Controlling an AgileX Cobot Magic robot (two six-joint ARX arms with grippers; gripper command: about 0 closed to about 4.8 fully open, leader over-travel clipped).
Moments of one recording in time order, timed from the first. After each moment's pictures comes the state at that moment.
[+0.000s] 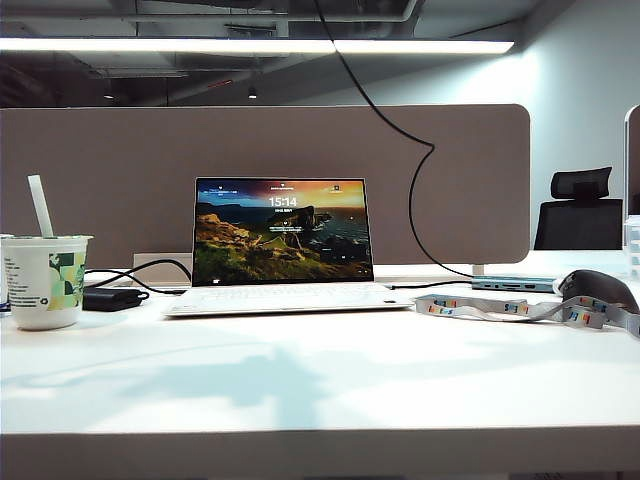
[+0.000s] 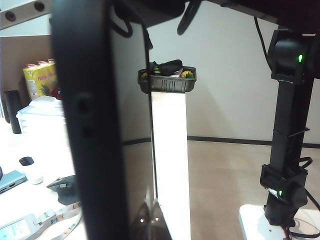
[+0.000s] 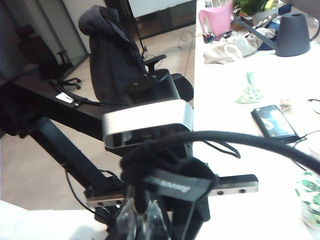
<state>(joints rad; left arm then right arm) -0.28 1.11 0.75 0.56 1.19 -0.18 0.55 1.65 1.88 -0.58 -1.19 -0.04</state>
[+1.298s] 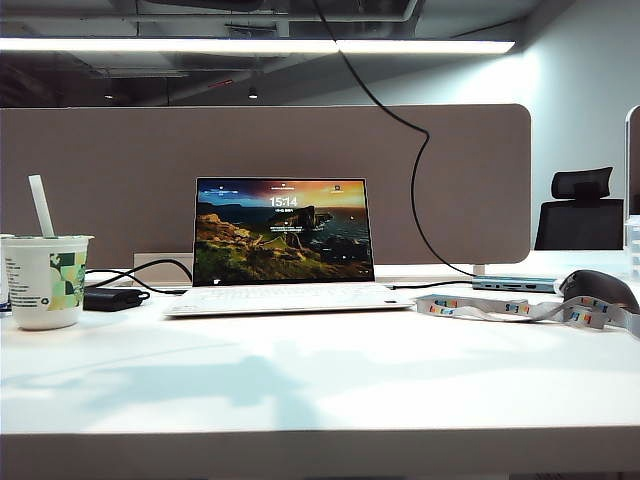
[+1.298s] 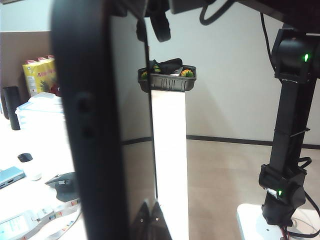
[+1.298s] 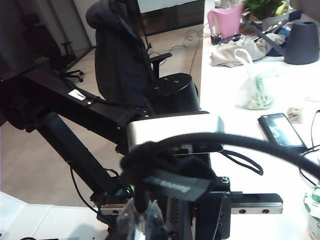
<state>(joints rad) -0.28 1.11 0.75 0.54 1.19 -0.18 0.59 1.63 1.88 -0.58 -1.18 -0.08</state>
